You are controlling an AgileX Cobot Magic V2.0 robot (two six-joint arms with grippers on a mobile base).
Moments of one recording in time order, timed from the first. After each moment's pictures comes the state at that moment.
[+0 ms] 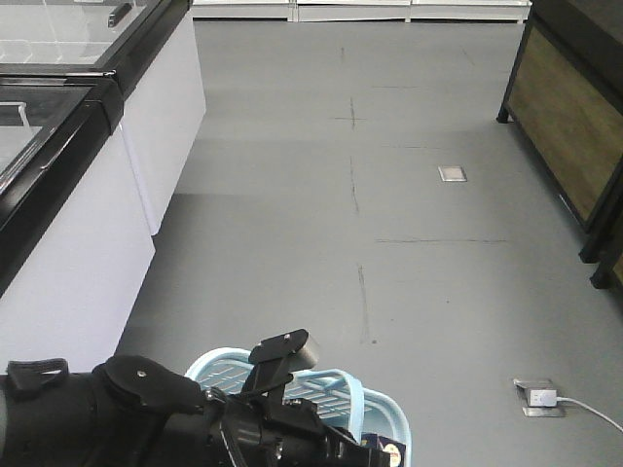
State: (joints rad) left arm -0.84 1.62 -0.74 -1.70 0.51 0.91; right arm 0.04 -0.01 0.03 0.04 0.14 -0.06
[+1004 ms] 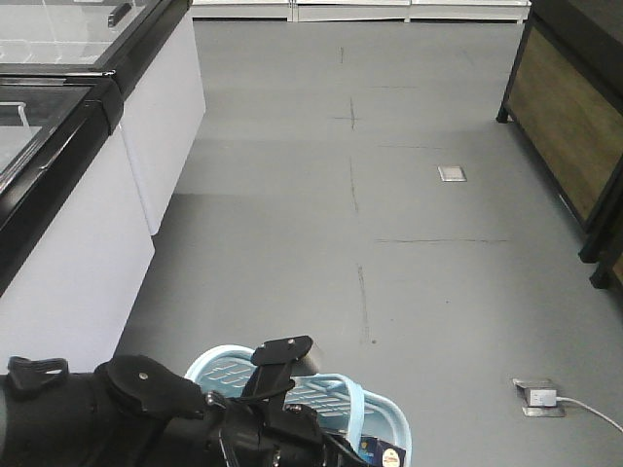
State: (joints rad) left arm -0.84 1.62 -0.74 -1.62 0.51 0.91; right arm 0.04 -0.01 0.03 0.04 0.14 -0.06
